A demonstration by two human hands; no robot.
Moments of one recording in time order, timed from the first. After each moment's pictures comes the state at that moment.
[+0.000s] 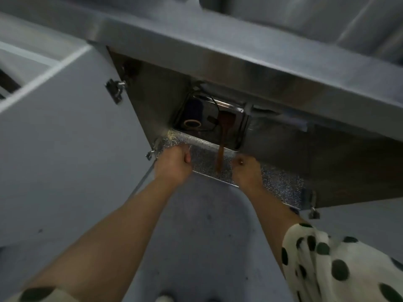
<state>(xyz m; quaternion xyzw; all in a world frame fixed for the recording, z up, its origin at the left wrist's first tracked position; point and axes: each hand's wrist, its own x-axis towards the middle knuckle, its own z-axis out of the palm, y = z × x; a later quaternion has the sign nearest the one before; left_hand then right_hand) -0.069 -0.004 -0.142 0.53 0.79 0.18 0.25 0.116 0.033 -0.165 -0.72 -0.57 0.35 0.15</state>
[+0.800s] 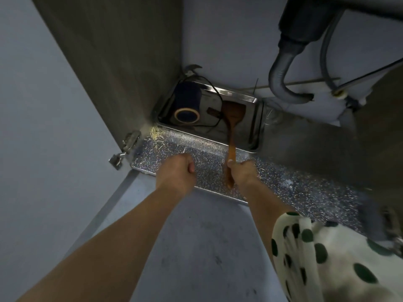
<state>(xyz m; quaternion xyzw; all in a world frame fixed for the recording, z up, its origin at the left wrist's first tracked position) -0.069 0.078 -0.381 0.57 0.75 0.22 0.24 0.094 0.147 -0.424 -0.77 -0.37 0.47 0.22</state>
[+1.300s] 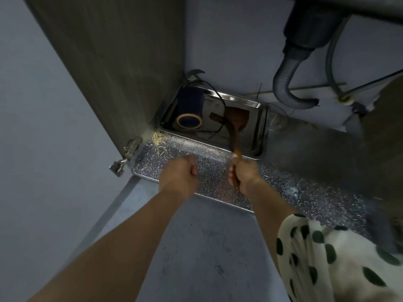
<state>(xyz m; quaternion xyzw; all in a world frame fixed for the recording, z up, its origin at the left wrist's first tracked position) -0.069 0.093 -0.384 0.57 0.75 0.22 0.24 0.091 0.165 -0.420 -0.67 -0.28 0.61 0.32</state>
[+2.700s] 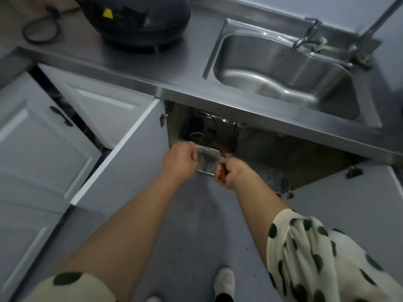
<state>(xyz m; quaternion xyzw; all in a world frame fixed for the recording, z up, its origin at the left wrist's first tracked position) -0.128 -0.107 0.065 0.59 0.74 0.19 0.25 0.013 -0.073 0.047 -0.67 -0.09 0.69 0.25</state>
